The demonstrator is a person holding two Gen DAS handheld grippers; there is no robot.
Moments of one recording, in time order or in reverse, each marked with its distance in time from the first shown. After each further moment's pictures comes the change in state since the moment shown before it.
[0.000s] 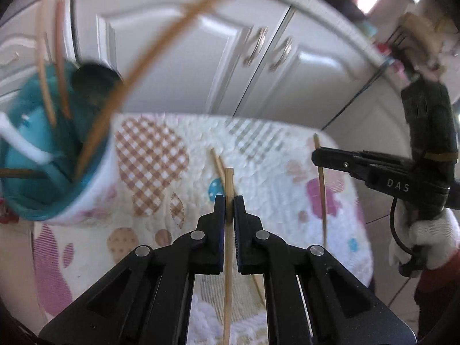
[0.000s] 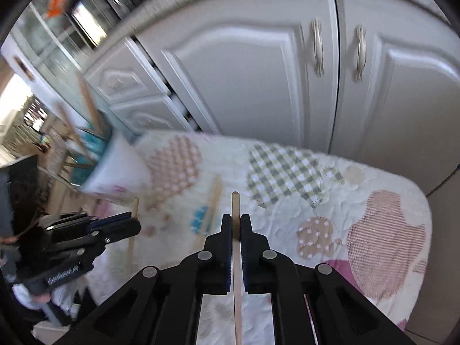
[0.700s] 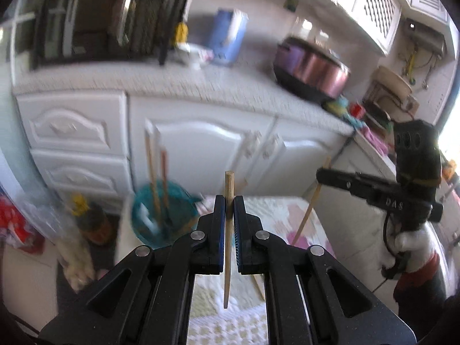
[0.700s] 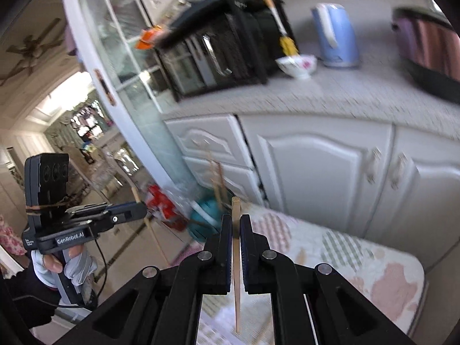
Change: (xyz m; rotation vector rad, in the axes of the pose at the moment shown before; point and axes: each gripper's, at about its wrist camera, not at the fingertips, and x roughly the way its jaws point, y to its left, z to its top) left arm -0.216 0.025 0.029 0.025 -0.328 0.037; right arm -0.130 0.135 0.039 -0.191 -0.286 0.175
